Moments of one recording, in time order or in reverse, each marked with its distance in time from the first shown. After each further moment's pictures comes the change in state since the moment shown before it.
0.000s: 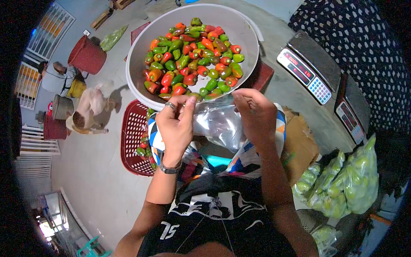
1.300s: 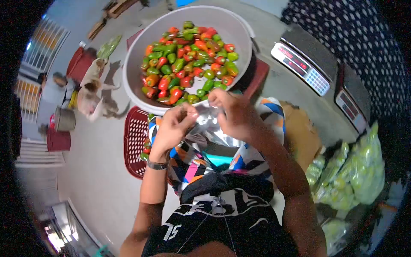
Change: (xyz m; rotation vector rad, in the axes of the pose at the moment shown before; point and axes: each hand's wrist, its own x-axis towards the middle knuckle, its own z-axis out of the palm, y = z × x) left_hand 0.015 -0.032 -0.025 -0.186 -0.677 -0.259; right_hand 0.012 0.000 0.005 -0.361 -0.410 -0.408
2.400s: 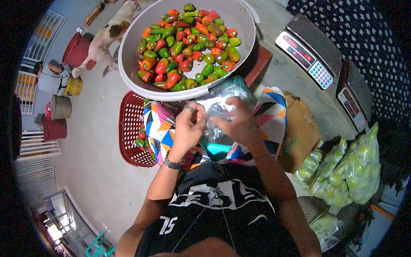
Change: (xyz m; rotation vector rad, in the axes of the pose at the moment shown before) left_hand -0.021 -0.056 0.053 0.136 0.259 0.067; right_hand -0.063 0.047 0.069 0.187 0.311 0.346
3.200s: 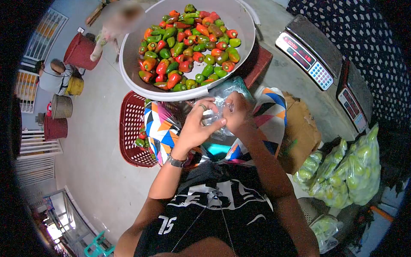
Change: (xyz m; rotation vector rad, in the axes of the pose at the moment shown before) left_hand 0.009 0.015 0.011 0.100 -0.112 0.143; right_hand 0.019 0.030 -0.002 -0.244 0.030 -0.167
